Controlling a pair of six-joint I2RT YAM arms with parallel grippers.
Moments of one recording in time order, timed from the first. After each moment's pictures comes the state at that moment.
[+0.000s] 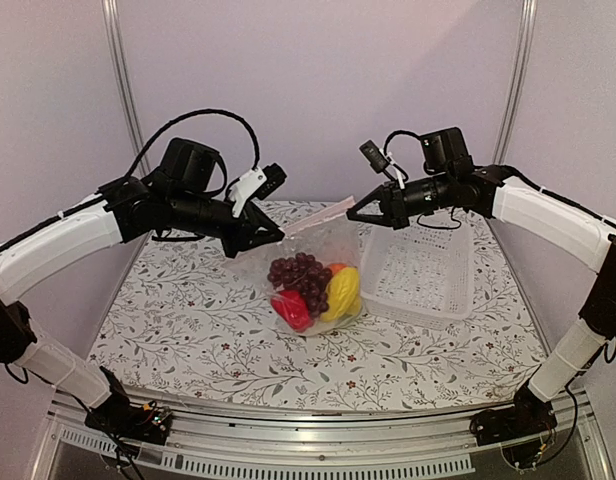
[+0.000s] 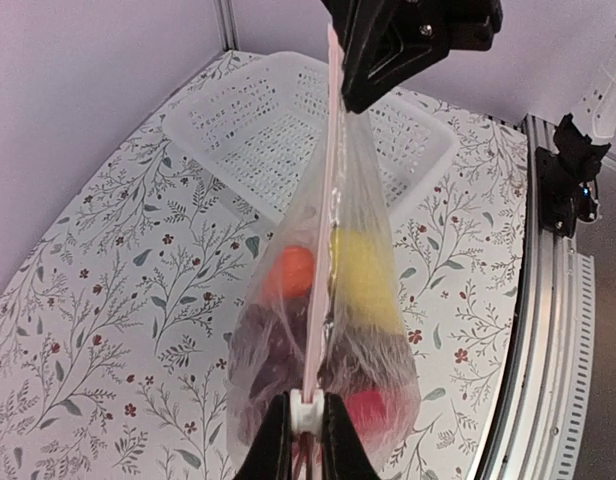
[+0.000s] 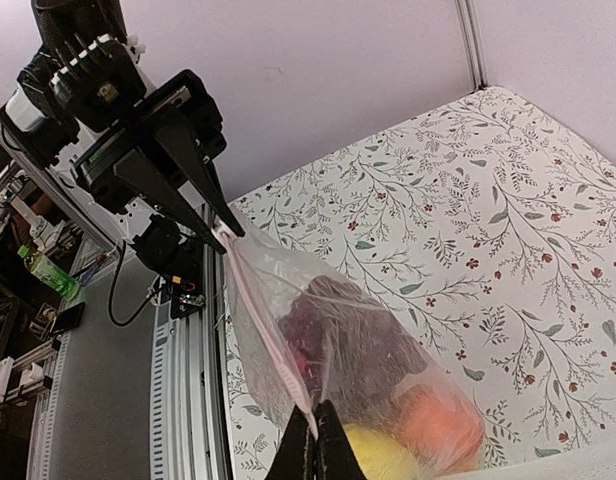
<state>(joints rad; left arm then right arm) -0.76 1.42 1.36 -0.55 0.32 0.23 0.57 1.61 1.47 -0.40 -0.84 -0.02</state>
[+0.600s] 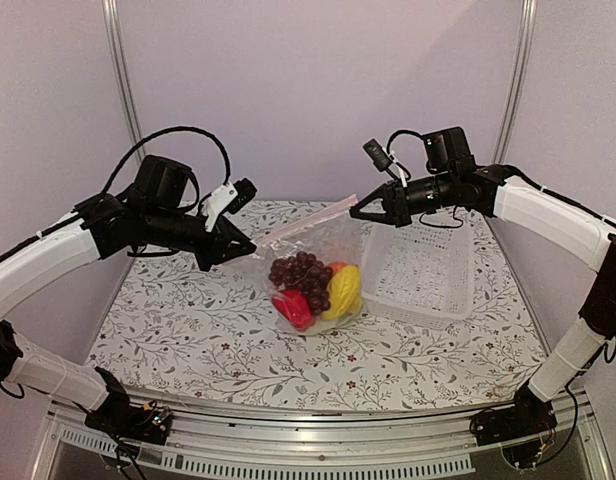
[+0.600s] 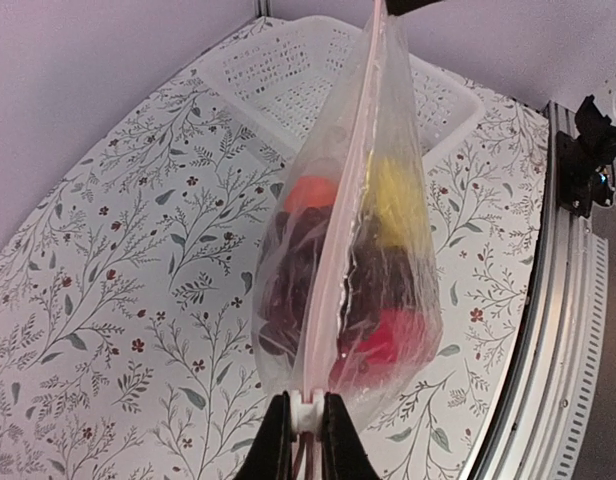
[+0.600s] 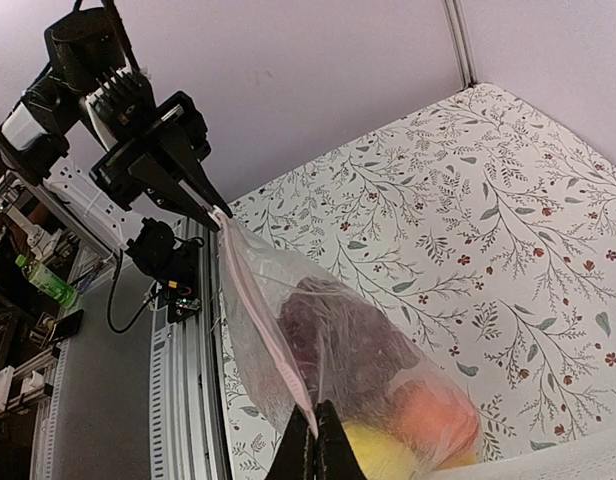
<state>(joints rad) -0.67 1.26 1.19 -0.59 0.31 0.23 0.55 1.61 1.47 -0.40 -0.84 0.00</state>
